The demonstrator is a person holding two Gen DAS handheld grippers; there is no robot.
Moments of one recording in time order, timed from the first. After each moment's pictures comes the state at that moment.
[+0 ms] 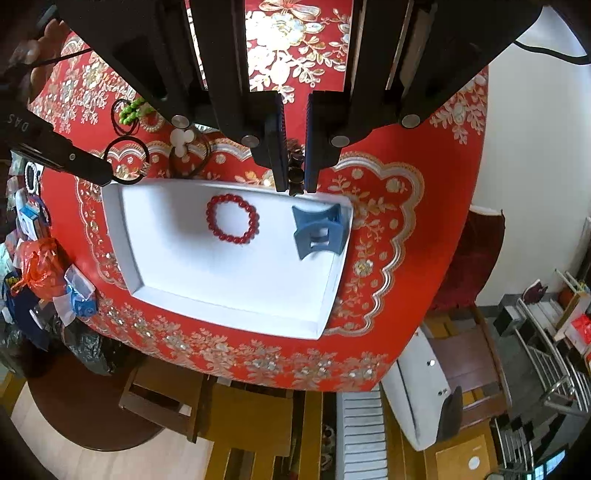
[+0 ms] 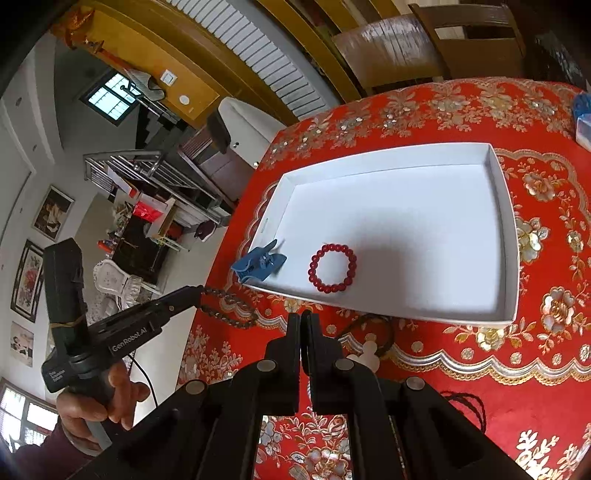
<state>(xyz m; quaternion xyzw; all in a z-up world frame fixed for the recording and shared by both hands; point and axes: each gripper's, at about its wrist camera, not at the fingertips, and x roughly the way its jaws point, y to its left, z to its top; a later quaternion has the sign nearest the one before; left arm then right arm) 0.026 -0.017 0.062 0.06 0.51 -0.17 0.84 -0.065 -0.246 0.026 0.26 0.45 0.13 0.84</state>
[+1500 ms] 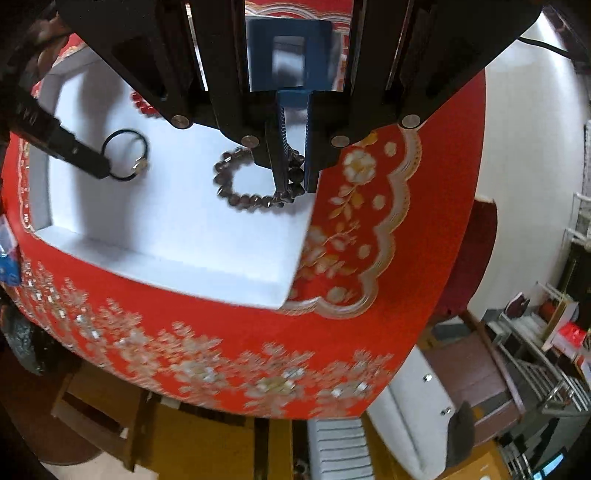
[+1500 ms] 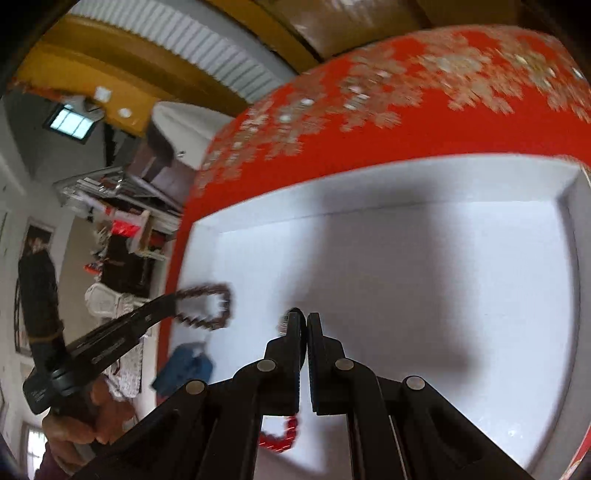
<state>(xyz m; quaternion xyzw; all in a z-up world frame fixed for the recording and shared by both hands) 0.187 -0.060 -0.015 0.09 0.57 -0.09 0.81 0.103 -0.287 -0.070 0.32 0.50 0.10 0.80</state>
